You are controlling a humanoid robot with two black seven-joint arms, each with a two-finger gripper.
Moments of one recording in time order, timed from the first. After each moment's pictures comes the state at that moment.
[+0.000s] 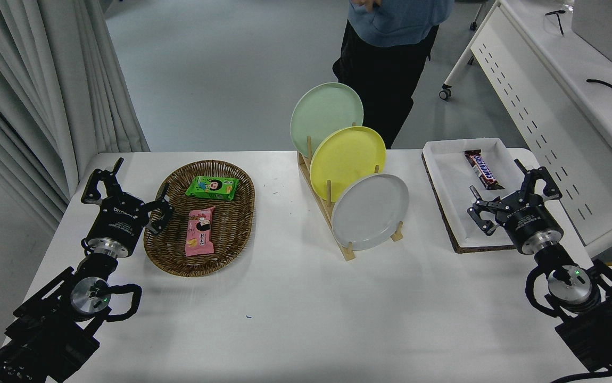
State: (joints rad) left arm -0.50 0.26 -1.08 -0.53 0.15 -0.58 -0.44; right arm 0.58 -0.26 1.08 0.49 -0.02 0.44 0.17
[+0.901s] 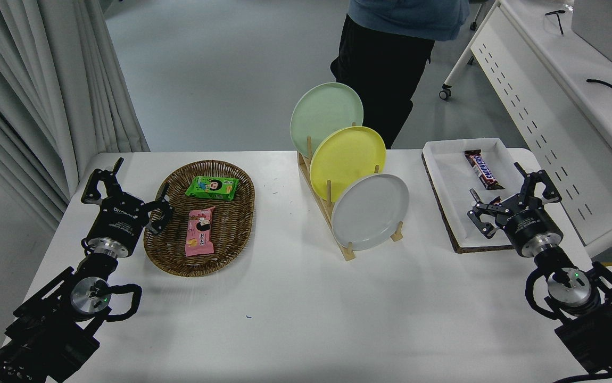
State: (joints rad) left arm -0.50 0.26 -1.08 -0.53 0.15 -0.58 -0.44; right arm 0.58 -0.25 1.08 0.47 -0.02 0.44 0.17
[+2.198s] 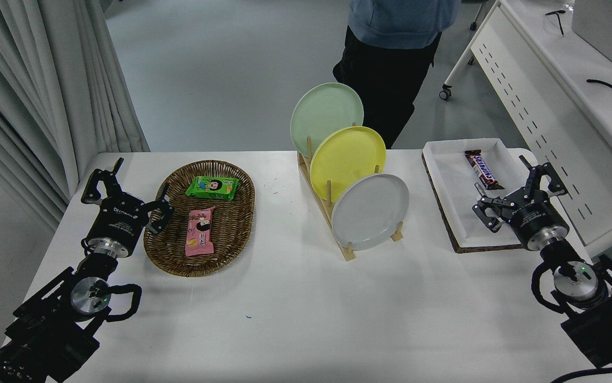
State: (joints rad) left arm -0.50 0.26 -1.08 -0.53 0.15 -0.58 -0.44; right arm 0.64 -0.32 0.91 0.48 -0.03 0.44 0.17
